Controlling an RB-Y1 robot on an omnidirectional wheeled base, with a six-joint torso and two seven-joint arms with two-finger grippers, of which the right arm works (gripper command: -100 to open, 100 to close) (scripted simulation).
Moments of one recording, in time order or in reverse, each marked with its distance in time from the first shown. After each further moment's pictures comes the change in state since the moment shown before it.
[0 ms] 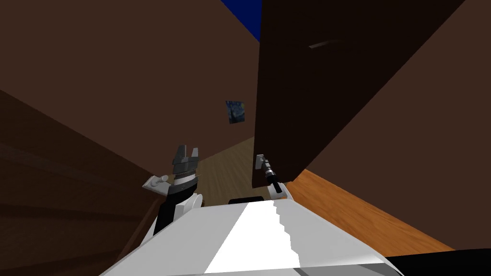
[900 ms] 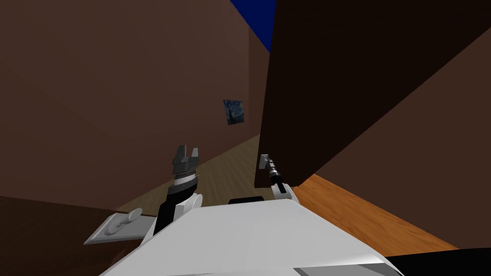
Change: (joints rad) arm 0.007 -0.010 -0.085 -0.006 -0.009 0.005 0.012
